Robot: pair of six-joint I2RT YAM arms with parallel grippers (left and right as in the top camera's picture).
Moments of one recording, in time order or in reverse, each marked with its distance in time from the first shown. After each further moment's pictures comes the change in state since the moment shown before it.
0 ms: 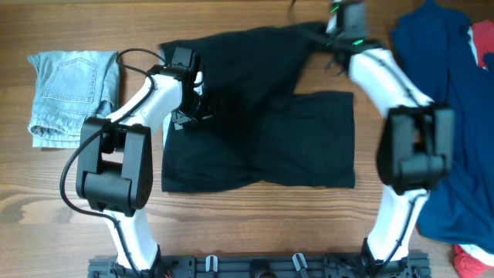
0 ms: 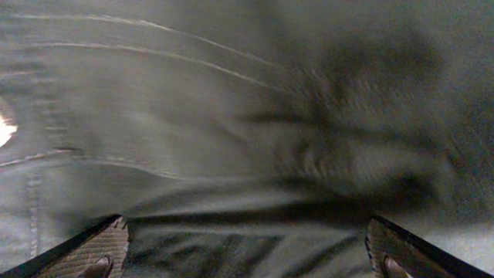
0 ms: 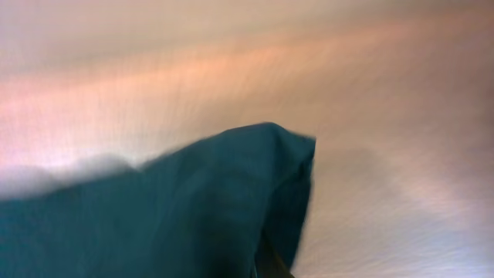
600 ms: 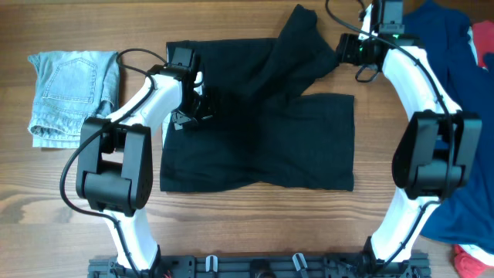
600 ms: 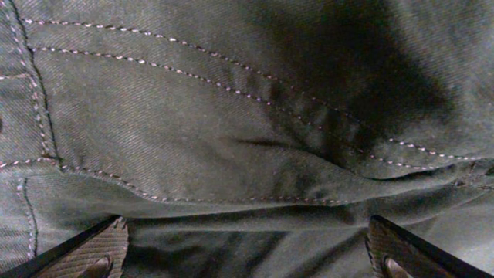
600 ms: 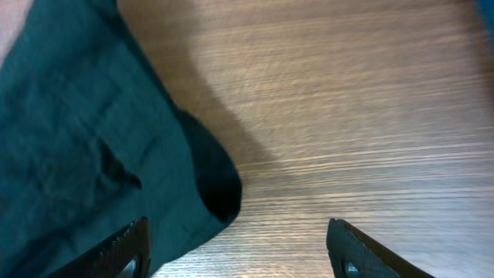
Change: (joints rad) left arm 0.000 0.000 0.000 0.000 0.000 0.000; right arm -0.108 -0.020 -0.027 -0.298 -0.158 -0.068
